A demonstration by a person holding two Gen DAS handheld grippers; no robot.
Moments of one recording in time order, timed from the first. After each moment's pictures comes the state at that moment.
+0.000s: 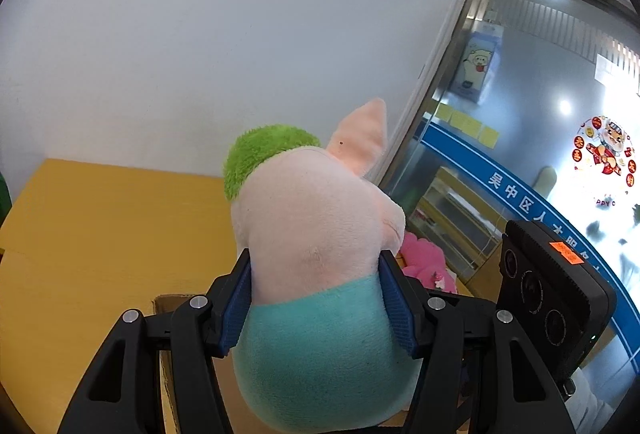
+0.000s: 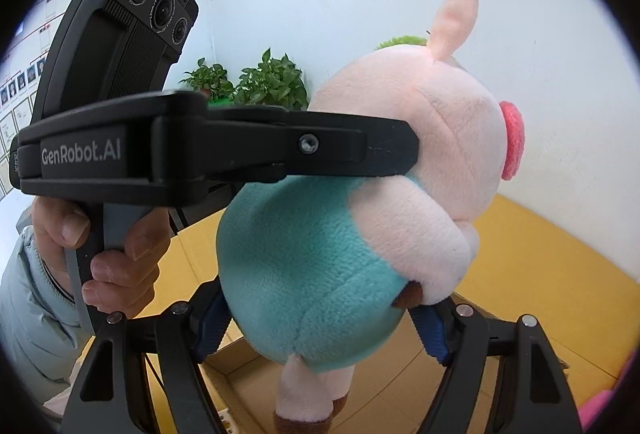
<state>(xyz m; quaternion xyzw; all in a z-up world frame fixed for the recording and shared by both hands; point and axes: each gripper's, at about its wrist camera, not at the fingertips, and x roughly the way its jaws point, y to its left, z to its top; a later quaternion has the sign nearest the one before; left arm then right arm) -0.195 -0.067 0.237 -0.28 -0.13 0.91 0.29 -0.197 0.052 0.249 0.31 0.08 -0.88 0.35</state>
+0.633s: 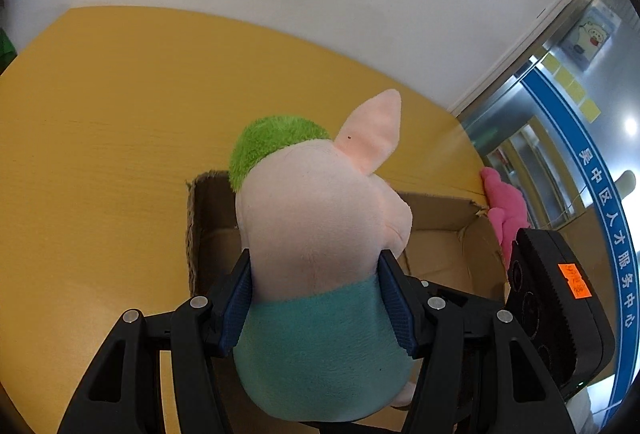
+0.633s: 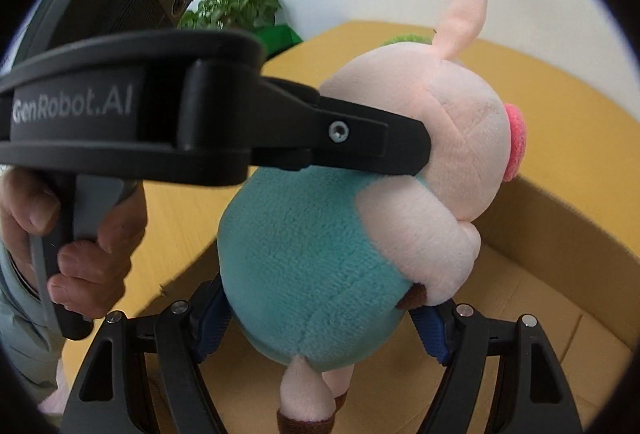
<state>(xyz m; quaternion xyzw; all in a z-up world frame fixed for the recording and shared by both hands) -0.288 -0.074 0.044 -0.48 -0.15 0.84 0.21 -0.316 0.019 0.049 0.47 0.05 -0.81 0.36</state>
